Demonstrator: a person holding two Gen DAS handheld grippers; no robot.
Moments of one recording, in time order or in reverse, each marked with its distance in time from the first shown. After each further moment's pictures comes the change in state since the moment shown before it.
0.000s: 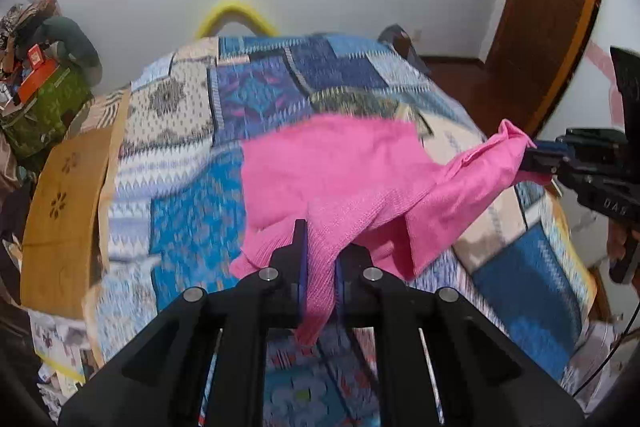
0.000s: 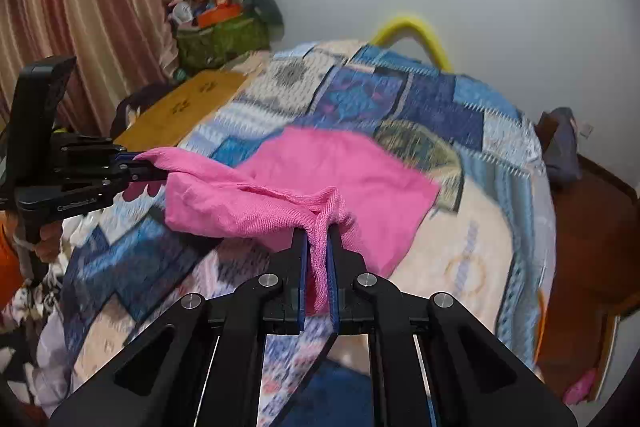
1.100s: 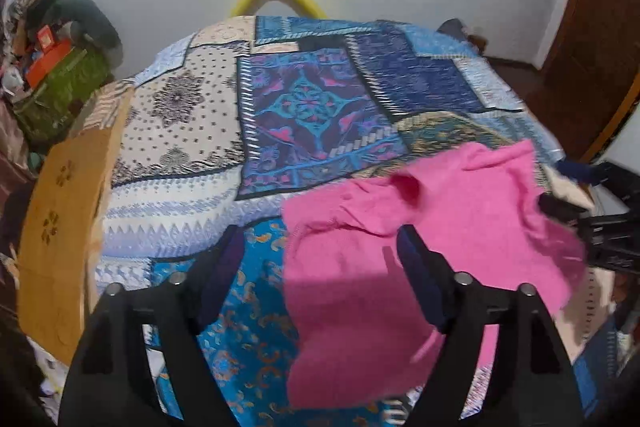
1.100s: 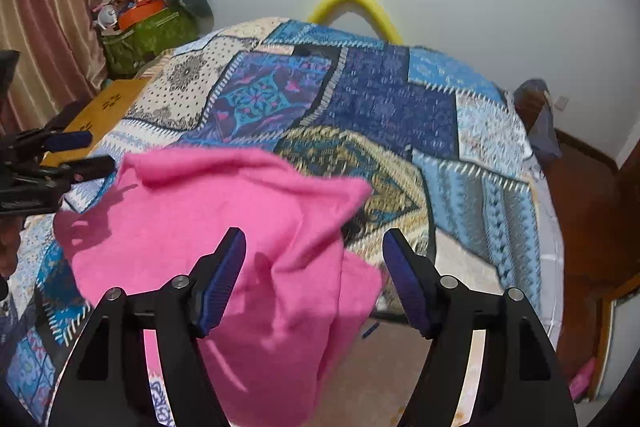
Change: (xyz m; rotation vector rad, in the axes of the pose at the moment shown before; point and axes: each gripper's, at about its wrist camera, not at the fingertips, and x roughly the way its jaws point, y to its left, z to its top) left arm 0.156 0.078 0.078 -0.081 0.067 0.108; right arm 0.149 -0.103 0.044 0.126 0.070 -0.140
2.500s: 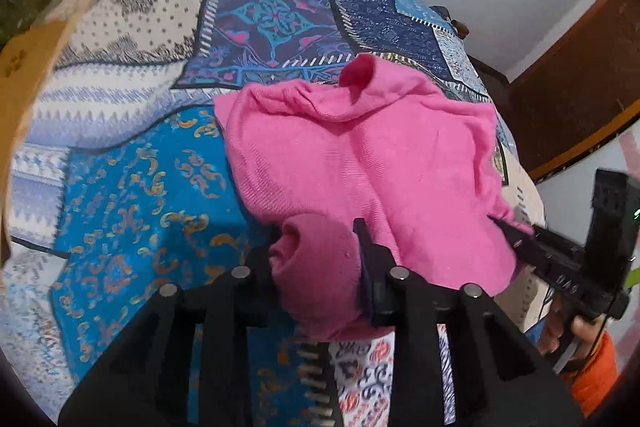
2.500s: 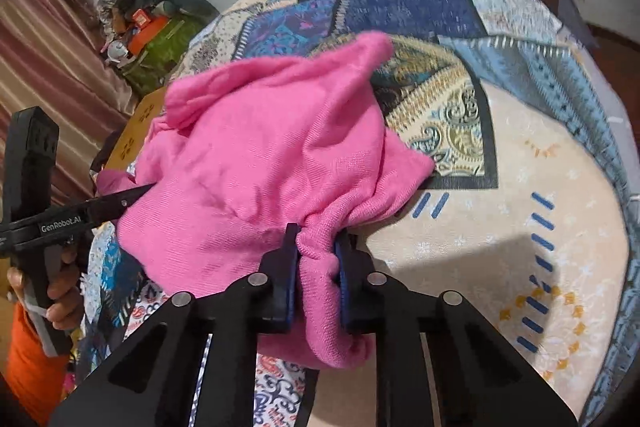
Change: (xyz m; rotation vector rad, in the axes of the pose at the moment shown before) left arm 0.014 -0.008 -0.043 -0.212 0.173 -0.207; right arm 0.007 -0.006 -0.054 0.252 0.092 0.222
